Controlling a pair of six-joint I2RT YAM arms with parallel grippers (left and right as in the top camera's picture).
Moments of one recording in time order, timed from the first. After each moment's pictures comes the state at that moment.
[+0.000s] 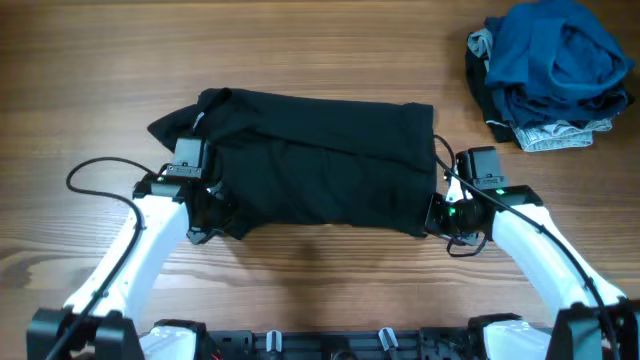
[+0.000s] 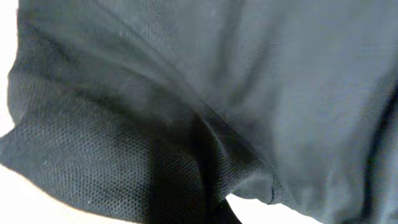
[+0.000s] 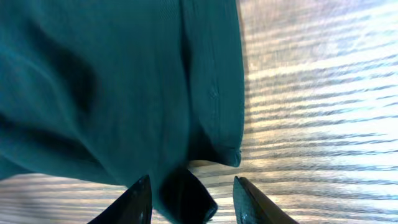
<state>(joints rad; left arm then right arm) -0.13 1.38 0.78 -0.82 0.08 -0.78 0.11 1.38 0.66 -0.69 -0.26 0.44</state>
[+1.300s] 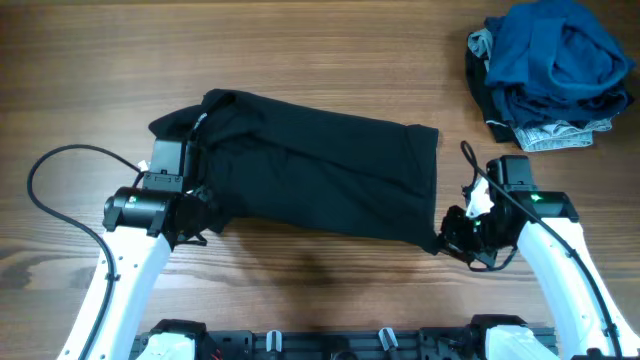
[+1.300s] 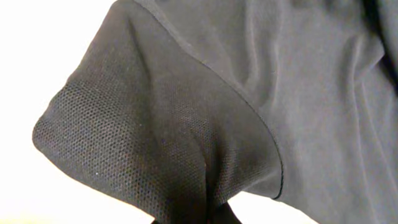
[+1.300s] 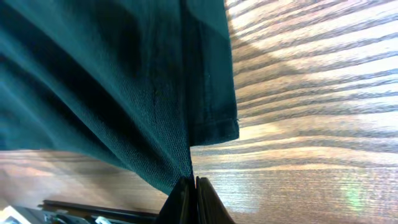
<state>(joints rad) -0.13 1.17 0.88 -1.01 -0.07 -0.67 -0.04 1.22 0.71 -1.04 -0.41 0.39</state>
